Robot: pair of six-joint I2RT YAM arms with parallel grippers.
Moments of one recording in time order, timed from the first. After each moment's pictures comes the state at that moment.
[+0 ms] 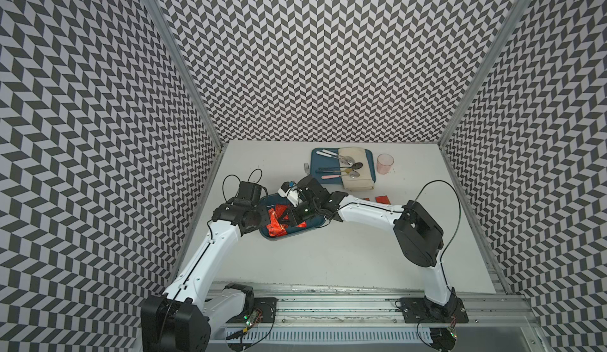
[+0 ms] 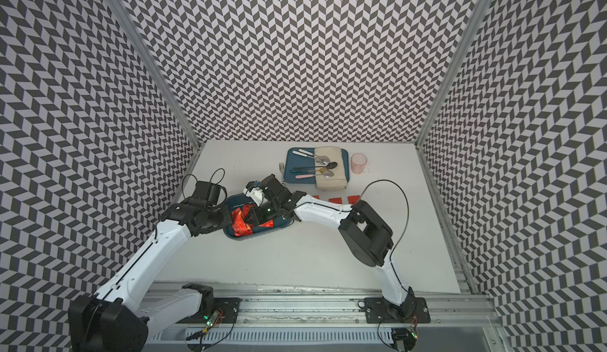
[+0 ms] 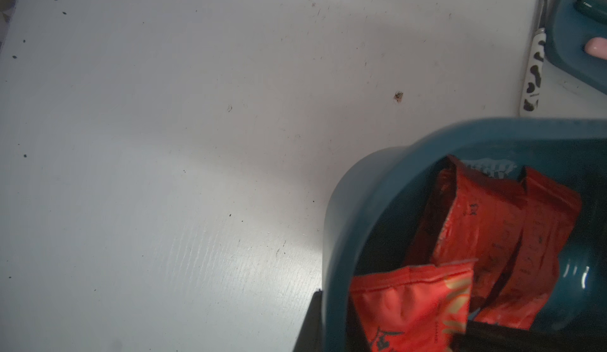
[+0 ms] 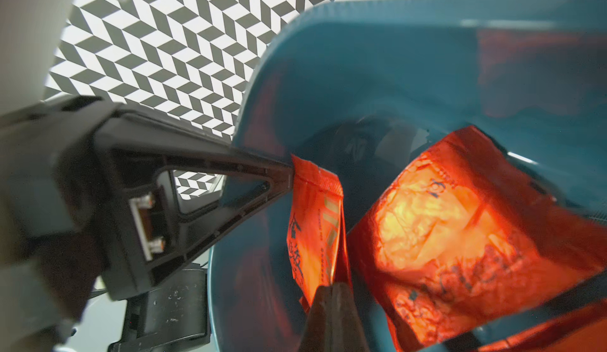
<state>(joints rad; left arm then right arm) -0.20 1.10 0.89 -0.90 -0.08 -0.51 0.94 2.08 1.57 -0.18 -0.58 0.49</state>
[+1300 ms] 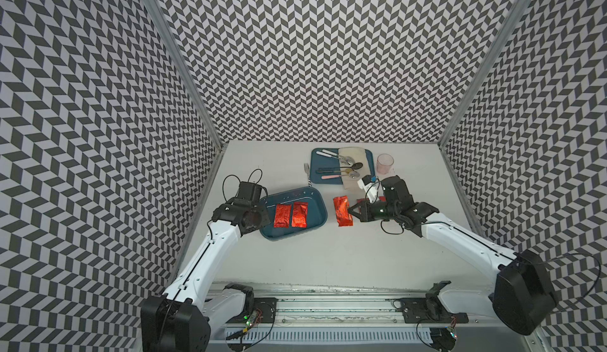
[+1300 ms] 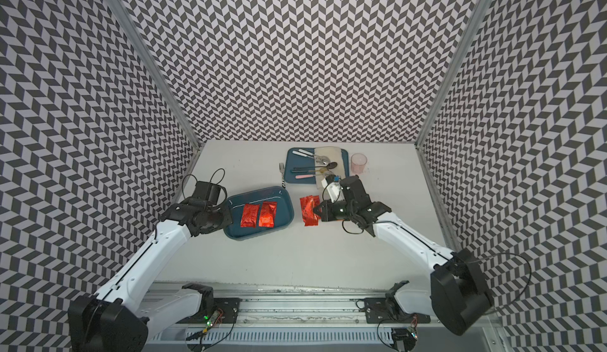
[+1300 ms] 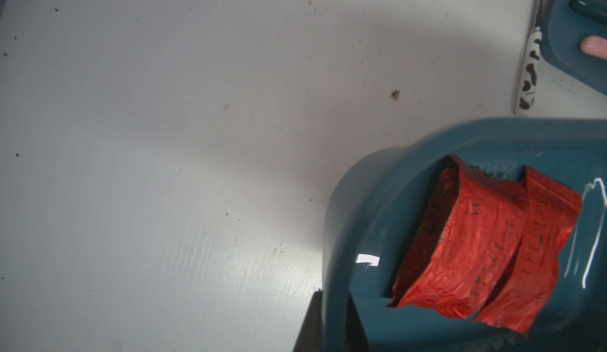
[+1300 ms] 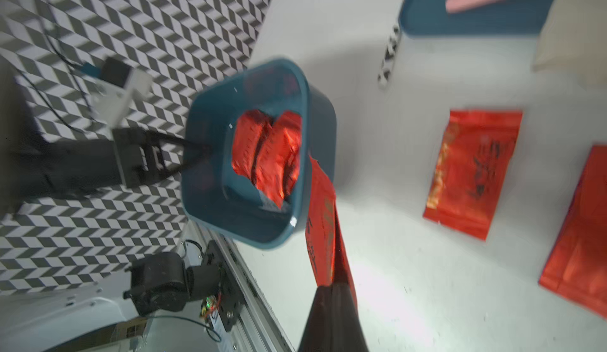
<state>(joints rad) -0.20 1.10 0.89 -0.90 -0.08 -0.51 0.53 1.28 0.79 -0.26 -0.52 0.48</state>
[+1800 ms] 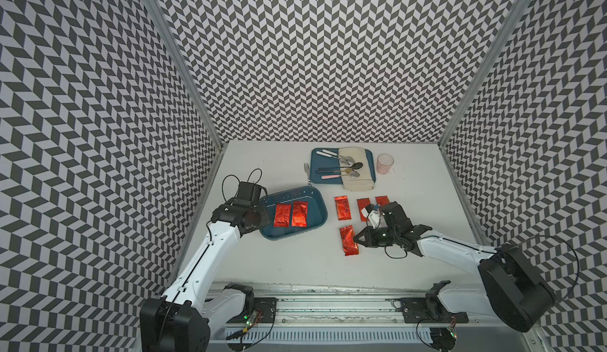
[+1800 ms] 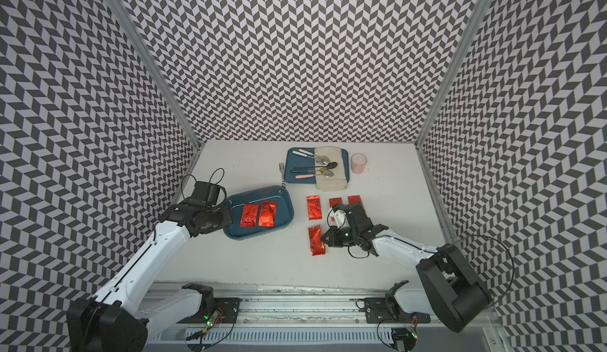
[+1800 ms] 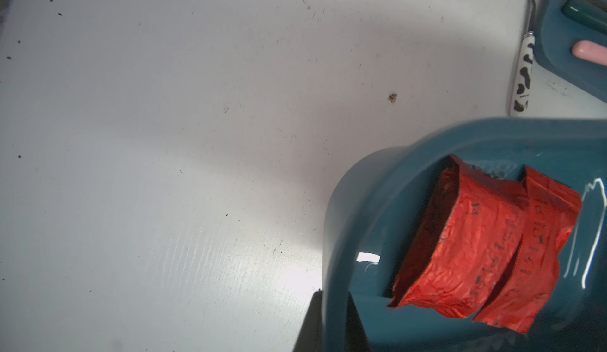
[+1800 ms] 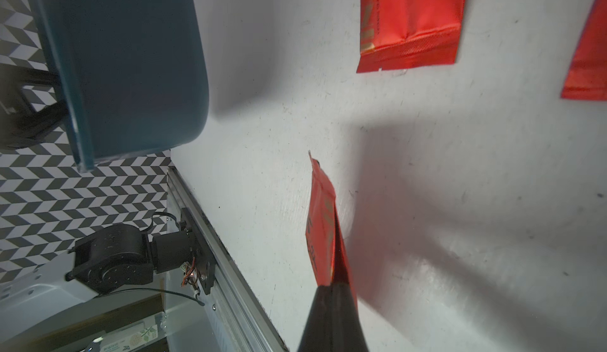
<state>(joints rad) -0.20 1.09 0.89 -0.90 -0.08 -0.51 0.53 1.34 0.51 -0.05 -0.57 0.59</state>
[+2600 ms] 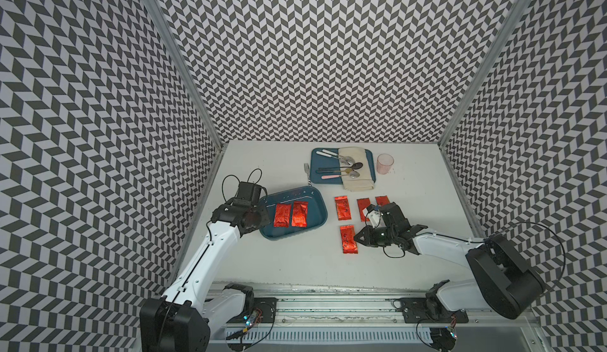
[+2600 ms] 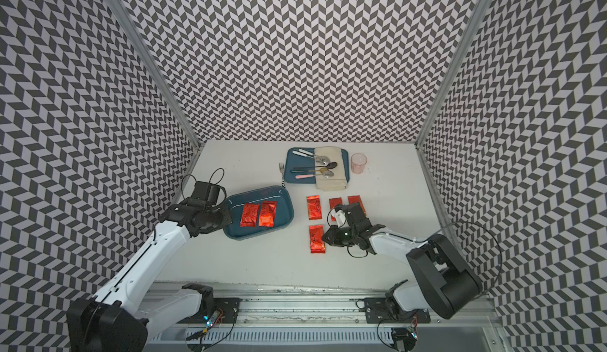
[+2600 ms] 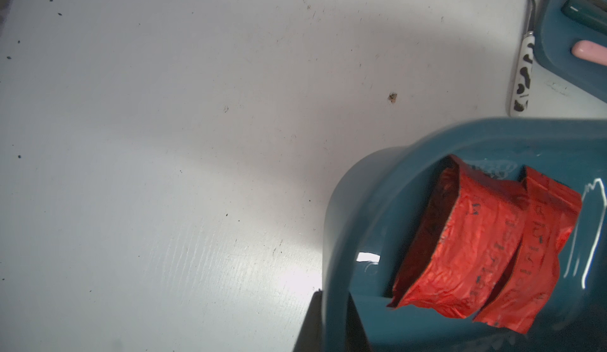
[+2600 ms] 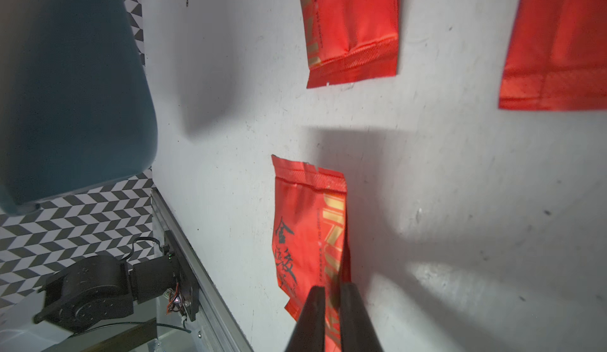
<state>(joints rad) -0.20 1.09 0.89 -0.90 -0.08 -0.51 0.51 1.41 0.50 0.00 -0.53 0.62</state>
